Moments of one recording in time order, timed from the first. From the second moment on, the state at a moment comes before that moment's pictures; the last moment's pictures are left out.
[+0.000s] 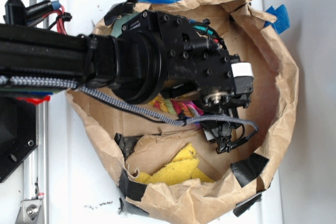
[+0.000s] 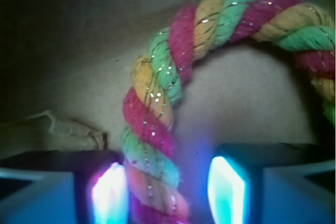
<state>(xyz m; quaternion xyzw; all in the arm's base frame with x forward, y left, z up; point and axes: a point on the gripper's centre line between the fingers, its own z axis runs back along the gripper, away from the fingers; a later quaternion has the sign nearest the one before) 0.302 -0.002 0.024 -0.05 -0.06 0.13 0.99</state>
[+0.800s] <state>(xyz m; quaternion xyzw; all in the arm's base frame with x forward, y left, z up) 0.285 0.004 0.063 -0.04 -0.03 0.11 0.99</state>
